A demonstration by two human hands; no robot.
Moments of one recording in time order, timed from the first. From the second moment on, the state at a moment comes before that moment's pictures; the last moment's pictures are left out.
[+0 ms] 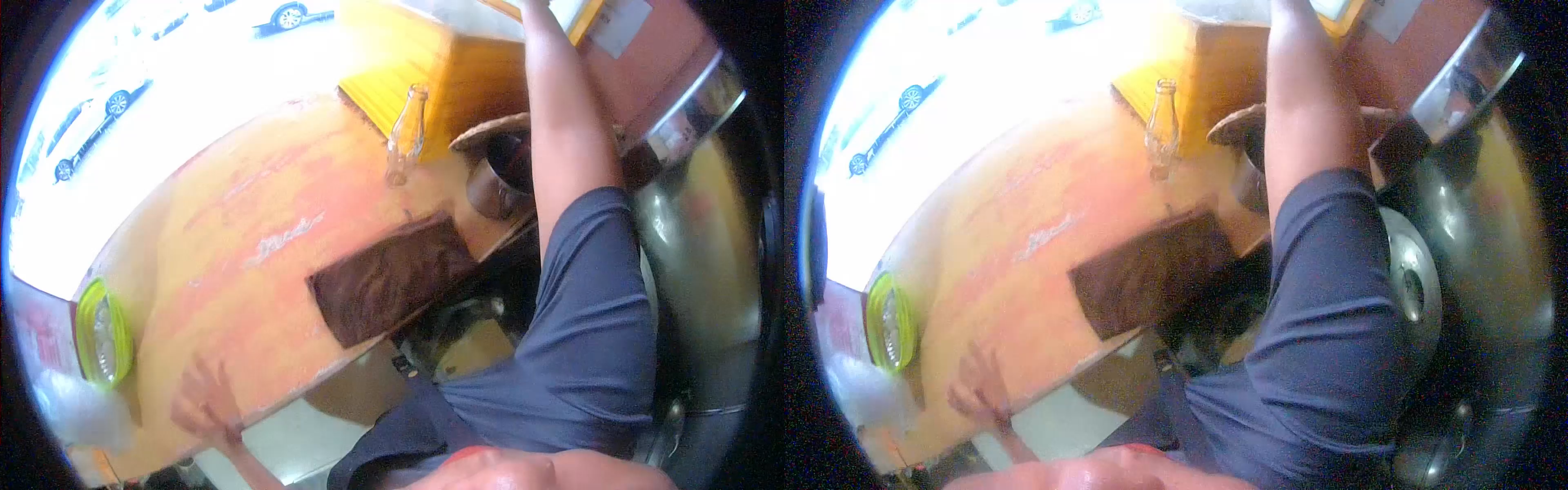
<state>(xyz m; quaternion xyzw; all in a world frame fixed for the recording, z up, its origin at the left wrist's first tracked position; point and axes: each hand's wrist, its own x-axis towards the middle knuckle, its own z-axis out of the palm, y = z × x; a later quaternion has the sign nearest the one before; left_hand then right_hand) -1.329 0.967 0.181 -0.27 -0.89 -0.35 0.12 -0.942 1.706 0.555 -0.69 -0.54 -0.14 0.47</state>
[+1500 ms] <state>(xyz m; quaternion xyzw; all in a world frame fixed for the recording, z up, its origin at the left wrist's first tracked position) -1.322 0.968 0.188 -0.29 -0.88 -0.32 0.20 -0.923 1.669 0.538 -0.53 -0.78 -0.21 0.24</state>
